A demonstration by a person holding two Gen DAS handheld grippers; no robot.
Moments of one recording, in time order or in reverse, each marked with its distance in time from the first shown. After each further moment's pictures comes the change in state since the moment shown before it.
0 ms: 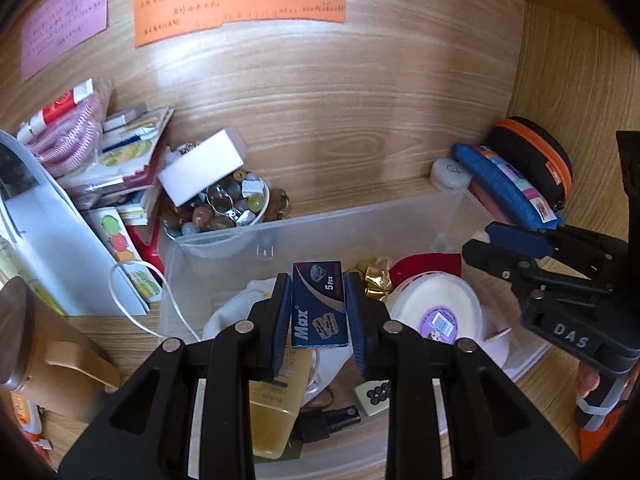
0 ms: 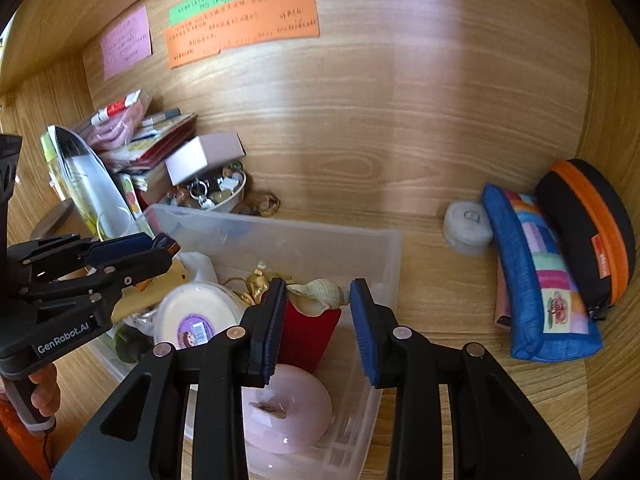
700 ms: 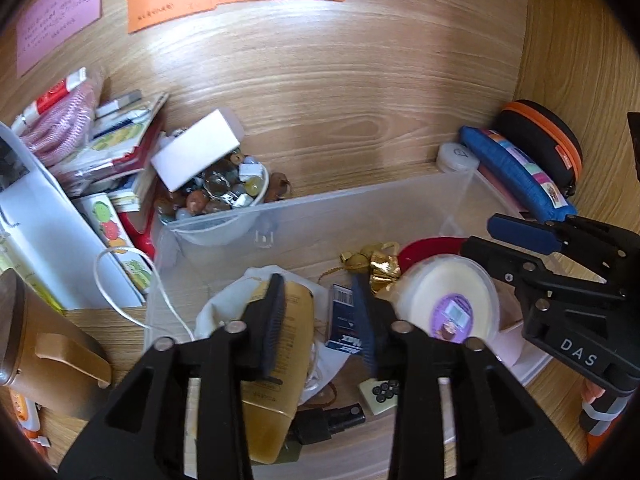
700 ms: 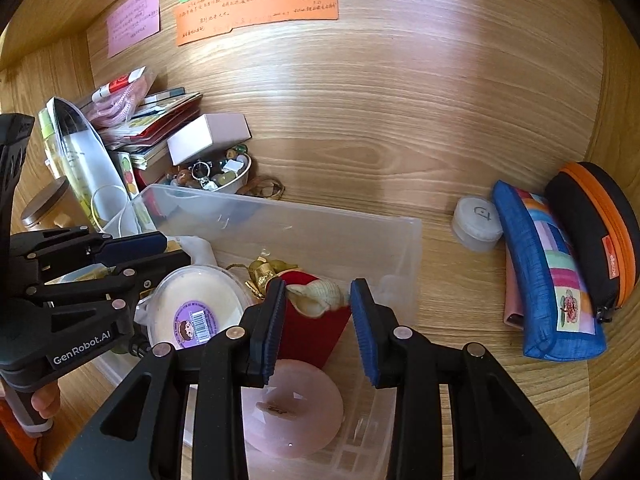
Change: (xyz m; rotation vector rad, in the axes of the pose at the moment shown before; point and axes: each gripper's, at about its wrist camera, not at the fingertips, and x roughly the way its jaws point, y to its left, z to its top) left arm 0.010 -0.005 -0.006 0.014 0.024 0.032; right arm 0.010 0.010 -0.004 -0.043 0.016 -0.010
